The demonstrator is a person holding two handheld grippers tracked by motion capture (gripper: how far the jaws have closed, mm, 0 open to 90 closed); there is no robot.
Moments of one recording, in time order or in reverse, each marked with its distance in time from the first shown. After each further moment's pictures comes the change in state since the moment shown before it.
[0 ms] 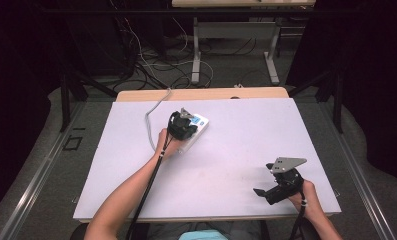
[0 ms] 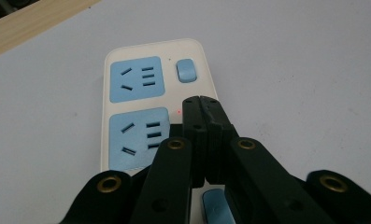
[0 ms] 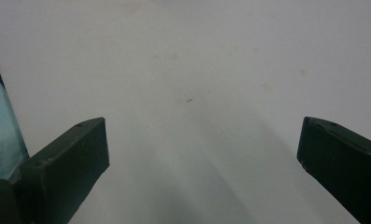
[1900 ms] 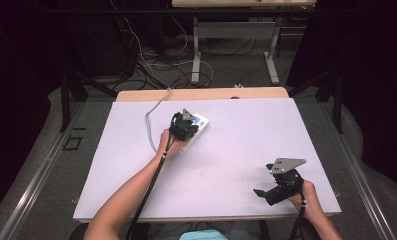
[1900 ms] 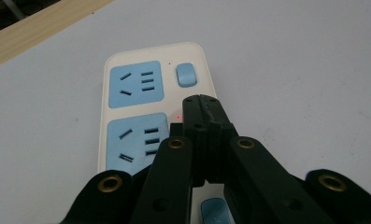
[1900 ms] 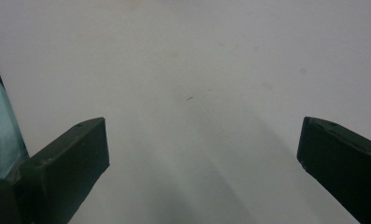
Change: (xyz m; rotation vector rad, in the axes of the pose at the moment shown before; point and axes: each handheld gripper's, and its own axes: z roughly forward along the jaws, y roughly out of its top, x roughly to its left) left arm -0.006 -0.001 0.005 -0.018 0.033 0.008; right arm 0.001 0.000 0.000 0.006 -0.008 -0.018
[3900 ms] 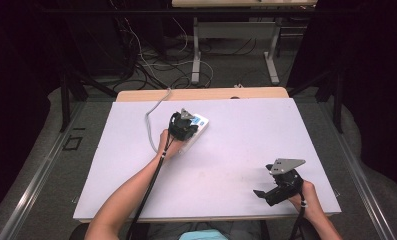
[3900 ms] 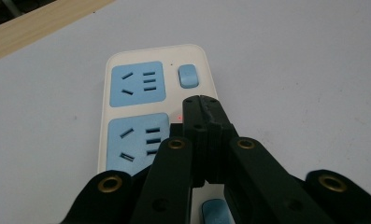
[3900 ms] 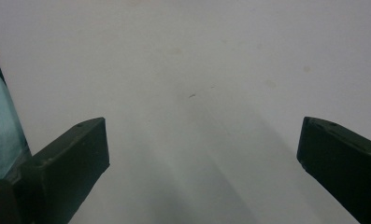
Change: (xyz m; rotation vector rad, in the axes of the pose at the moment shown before) left arm 0.004 -0.001 0.000 -0.014 -0.014 -0.021; right arm 0.001 0.000 0.000 0.015 0.010 -0.003
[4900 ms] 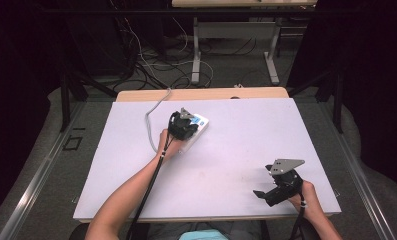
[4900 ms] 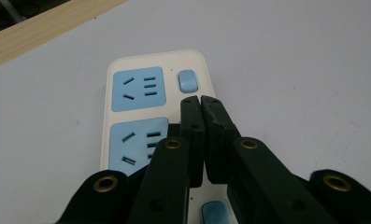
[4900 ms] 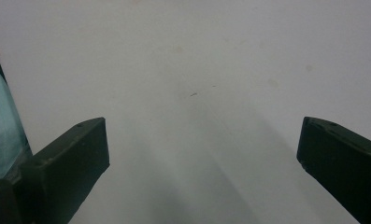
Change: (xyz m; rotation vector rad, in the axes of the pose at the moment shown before) left arm 0.001 0.001 -0.003 -0.006 0.000 0.003; right arm -0.001 0.000 0.001 0.006 0.004 -0.018
